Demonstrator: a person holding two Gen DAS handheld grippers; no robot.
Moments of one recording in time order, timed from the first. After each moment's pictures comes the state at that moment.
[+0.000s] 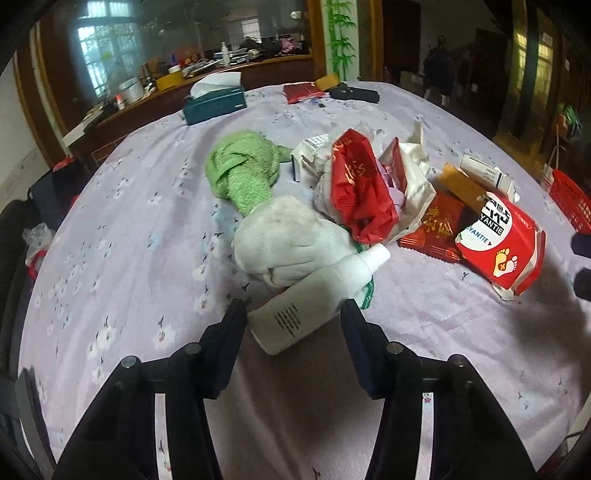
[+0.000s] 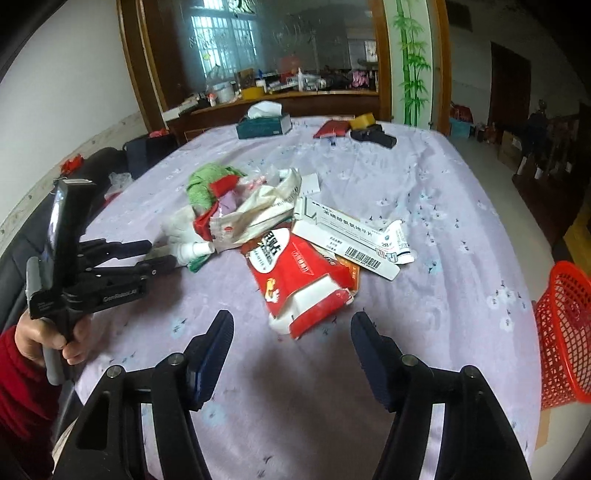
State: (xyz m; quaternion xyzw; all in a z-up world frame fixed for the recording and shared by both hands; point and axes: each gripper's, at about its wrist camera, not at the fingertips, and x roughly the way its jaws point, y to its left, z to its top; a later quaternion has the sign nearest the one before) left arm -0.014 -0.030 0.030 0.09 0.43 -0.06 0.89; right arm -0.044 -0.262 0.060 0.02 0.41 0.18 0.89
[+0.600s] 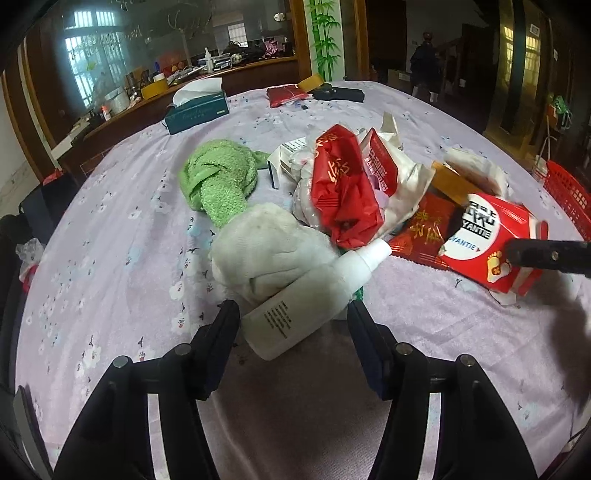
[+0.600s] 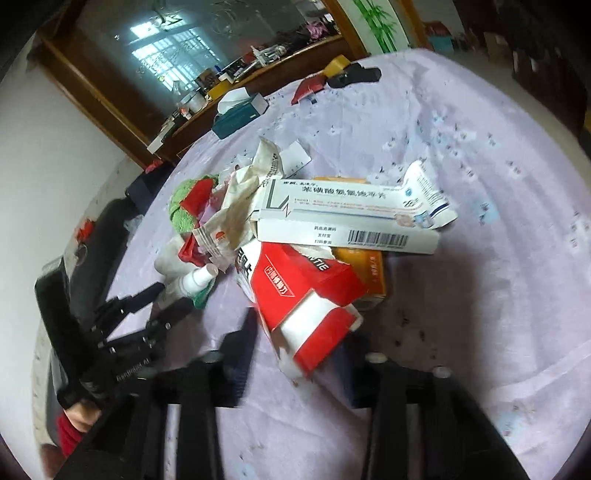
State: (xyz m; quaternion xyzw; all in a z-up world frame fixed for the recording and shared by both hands) left arm -0.006 -0.044 0.024 0.10 0.43 -0.08 0.90; right arm 0.006 -0.272 0.019 0.20 0.46 0.21 0.84
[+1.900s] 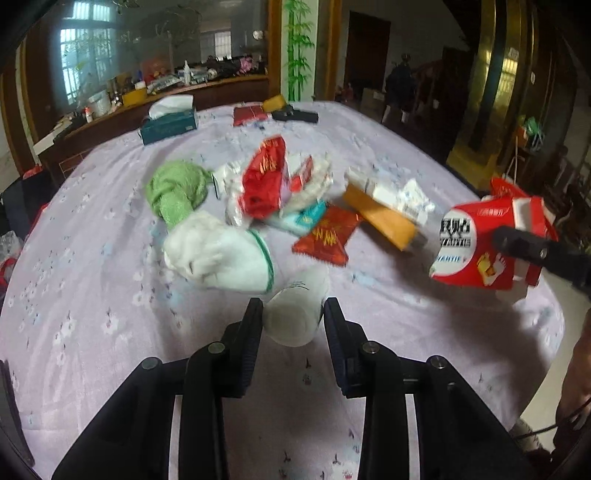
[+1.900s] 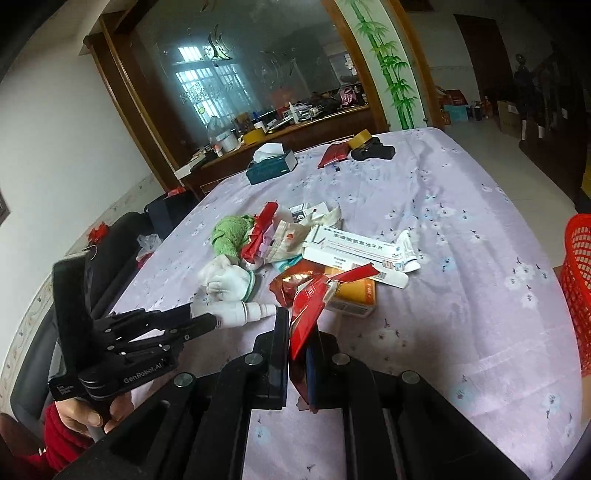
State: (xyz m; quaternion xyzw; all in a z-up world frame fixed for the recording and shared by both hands) left arm -0.056 -0.074 0.052 0.05 0.42 -0.14 0.90; right arm -0.068 -0.286 0.075 0.13 0.35 0.21 0.90
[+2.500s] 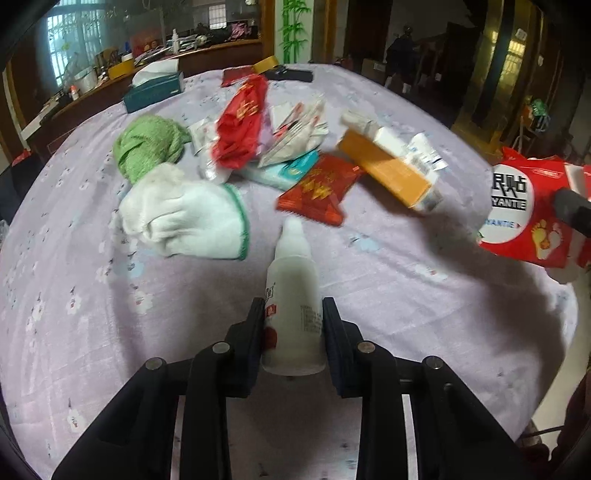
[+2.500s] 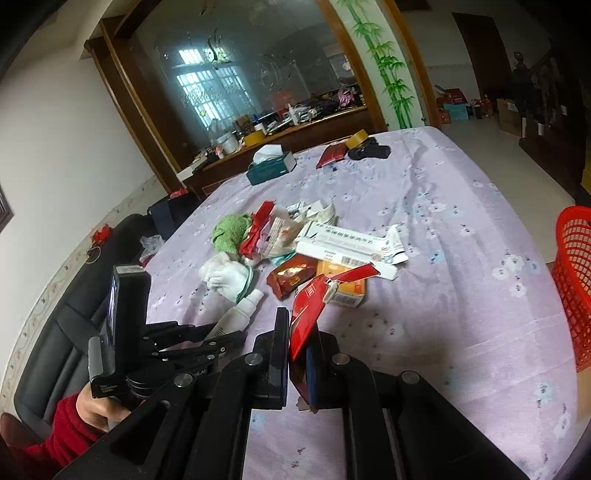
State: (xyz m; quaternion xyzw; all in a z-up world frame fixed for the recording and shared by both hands) left arm -0.039 -0.095 0.019 0.05 0.46 -0.15 0.87; right arm -0.080 -0.308 0.077 0.15 0.34 0.21 0.91
